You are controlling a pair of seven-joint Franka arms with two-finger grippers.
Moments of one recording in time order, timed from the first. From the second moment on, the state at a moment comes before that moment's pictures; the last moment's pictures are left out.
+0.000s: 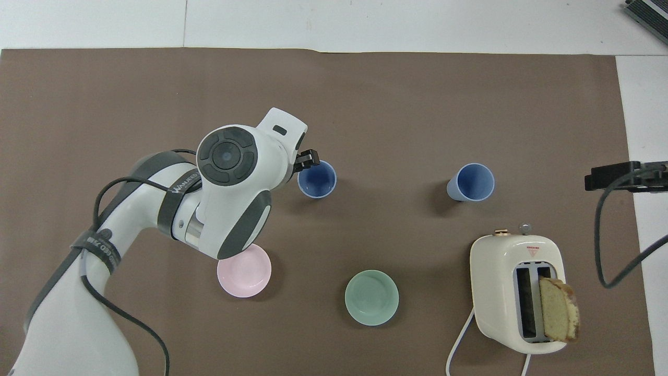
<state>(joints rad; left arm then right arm) -0.50 0.27 -0.03 -1.79 0.00 2.26 -0.74 -0.01 -0.11 0.00 -1.62 0.00 1.56 0.05</state>
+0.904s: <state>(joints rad) -0.11 0.04 -0.02 -1.82 -0.02 1.92 -0.07 -0.01 -0.09 0.00 -1.81 0.00 1.72 0.05</state>
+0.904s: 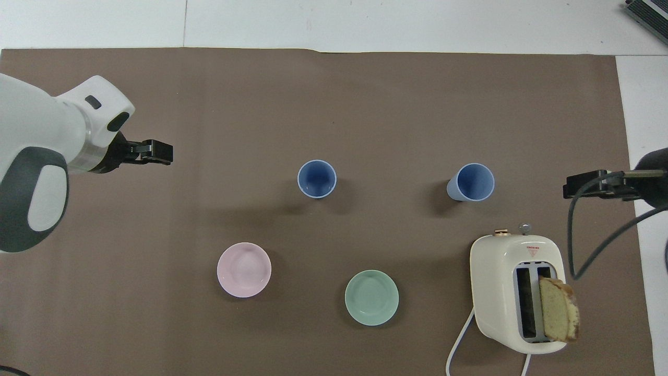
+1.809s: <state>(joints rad) -0.08 -0.05 -0.02 -1.62 0.02 1.58 0.03 0.04 0.19 0.01 -1.90 0.00 2.03 0.05</state>
